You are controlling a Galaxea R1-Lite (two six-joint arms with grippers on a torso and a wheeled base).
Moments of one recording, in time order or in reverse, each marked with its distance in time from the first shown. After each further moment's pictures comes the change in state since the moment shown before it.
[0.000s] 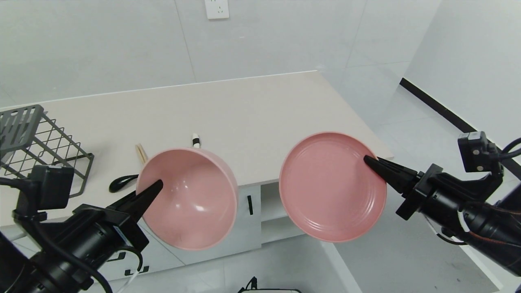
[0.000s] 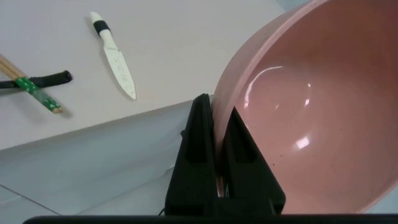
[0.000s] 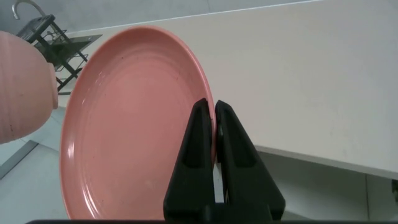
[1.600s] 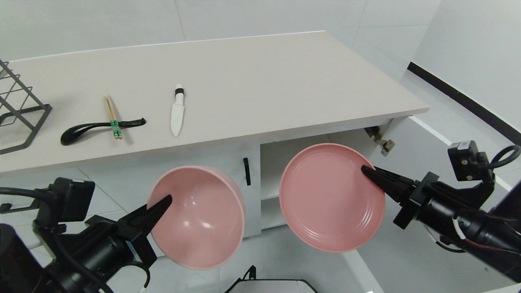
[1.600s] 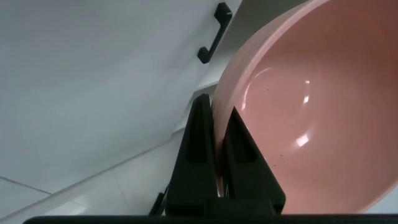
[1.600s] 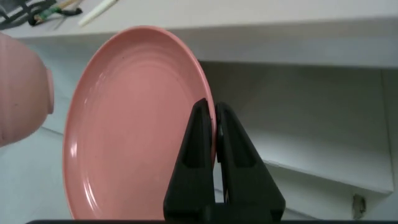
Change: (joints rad) left arm -0.040 0.040 0.040 0.009 -0.004 0.000; right arm 0.003 0.021 0.037 0.000 0.001 -0.028
